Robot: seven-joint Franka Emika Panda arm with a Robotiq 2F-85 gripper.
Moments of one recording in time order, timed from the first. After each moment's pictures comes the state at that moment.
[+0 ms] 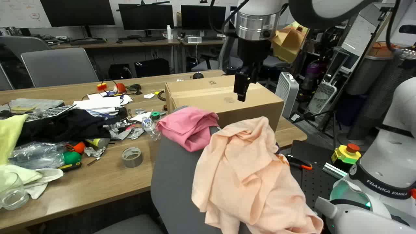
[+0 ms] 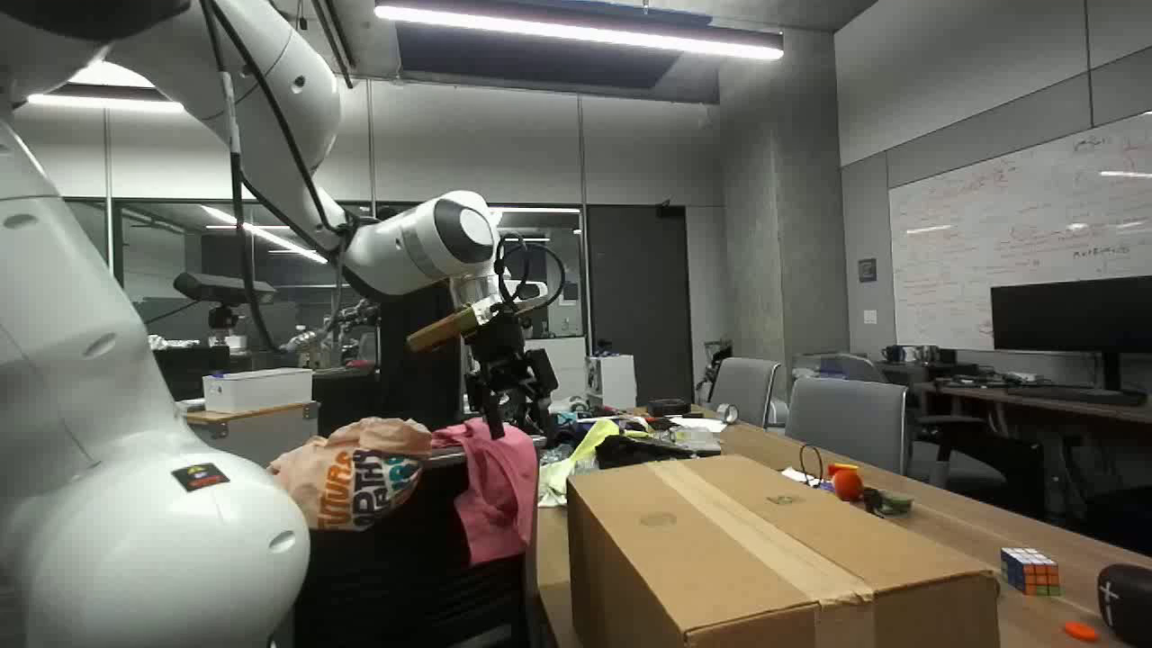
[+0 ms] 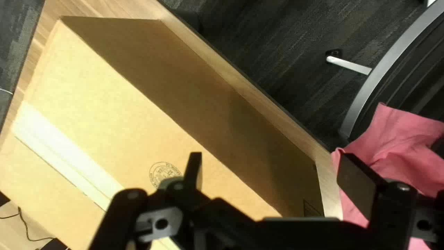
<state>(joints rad) -0.02 -0.45 0.26 -2.45 -0.20 2.00 0.32</state>
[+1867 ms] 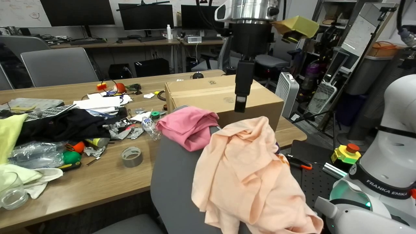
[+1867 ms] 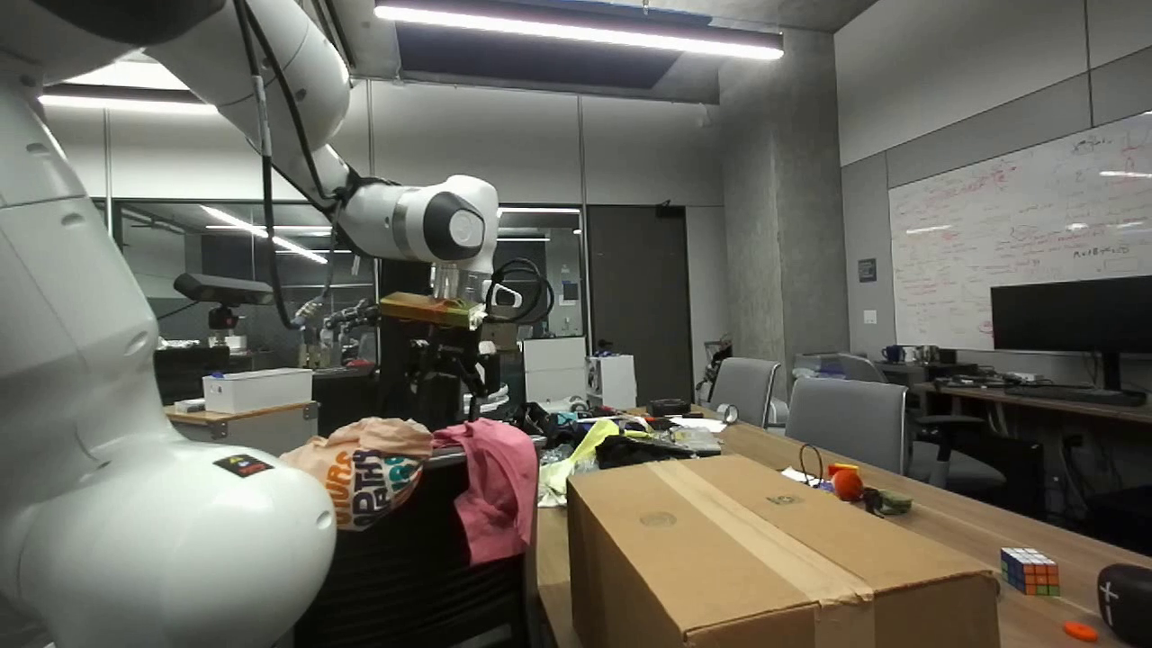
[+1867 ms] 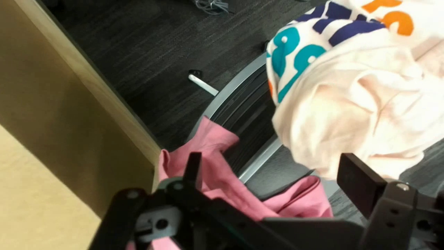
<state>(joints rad) 0.20 -0.42 0.12 -2.38 0.21 1.96 -0.06</state>
